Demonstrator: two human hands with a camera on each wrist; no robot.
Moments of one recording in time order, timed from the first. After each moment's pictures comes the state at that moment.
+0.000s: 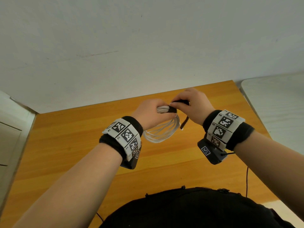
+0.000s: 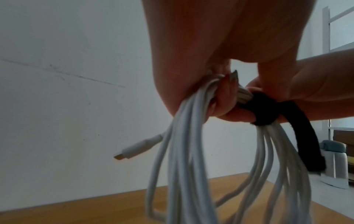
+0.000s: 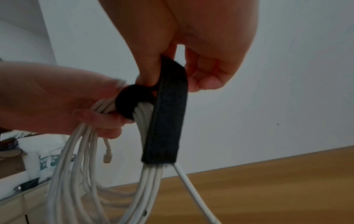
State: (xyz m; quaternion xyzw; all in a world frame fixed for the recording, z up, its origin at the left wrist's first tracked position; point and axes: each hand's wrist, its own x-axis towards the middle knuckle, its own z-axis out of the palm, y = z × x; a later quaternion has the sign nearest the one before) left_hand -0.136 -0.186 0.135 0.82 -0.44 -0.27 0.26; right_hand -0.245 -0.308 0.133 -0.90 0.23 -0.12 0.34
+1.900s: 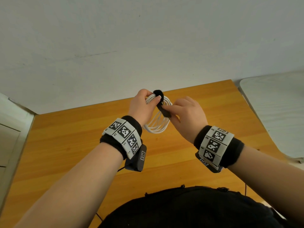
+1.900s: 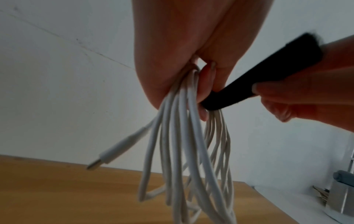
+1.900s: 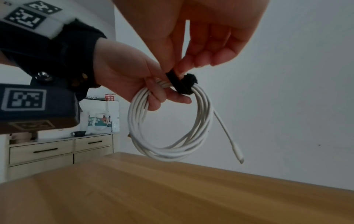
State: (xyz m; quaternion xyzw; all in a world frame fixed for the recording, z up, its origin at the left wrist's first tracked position) left_hand -0.122 -0.189 0.116 0.83 -0.31 -0.16 0.43; right_hand -0.253 -0.276 0.112 -0.94 0.14 -0.25 0.17
